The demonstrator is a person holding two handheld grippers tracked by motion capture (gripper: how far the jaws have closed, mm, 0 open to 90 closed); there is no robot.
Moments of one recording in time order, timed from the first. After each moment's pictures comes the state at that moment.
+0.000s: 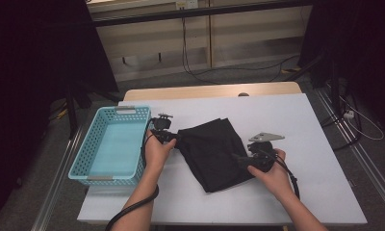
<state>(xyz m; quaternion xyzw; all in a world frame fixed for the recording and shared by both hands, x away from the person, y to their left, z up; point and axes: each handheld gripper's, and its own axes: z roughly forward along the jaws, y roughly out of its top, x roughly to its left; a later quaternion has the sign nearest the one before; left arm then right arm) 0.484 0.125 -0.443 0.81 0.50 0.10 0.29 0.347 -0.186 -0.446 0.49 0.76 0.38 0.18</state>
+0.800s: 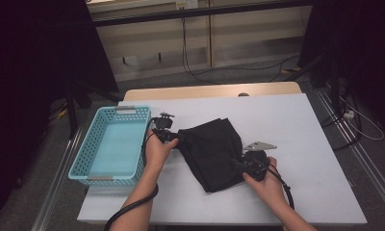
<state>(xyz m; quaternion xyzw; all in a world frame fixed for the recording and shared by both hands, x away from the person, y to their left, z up) 0.487 0.119 -0.441 0.81 0.51 0.07 0.29 0.334 -0.172 -0.462 0.53 0.74 0.37 0.17</state>
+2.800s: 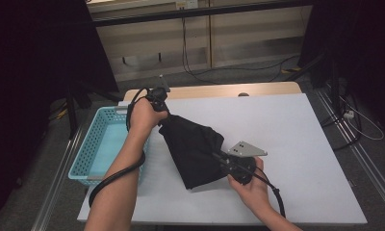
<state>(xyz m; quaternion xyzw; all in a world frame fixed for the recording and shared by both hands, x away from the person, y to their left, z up) 0.517 0.119 -0.317 0.84 0.53 -0.02 0.12 0.311 -0.123 -0.418 0.42 0.73 0.49 0.22</state>
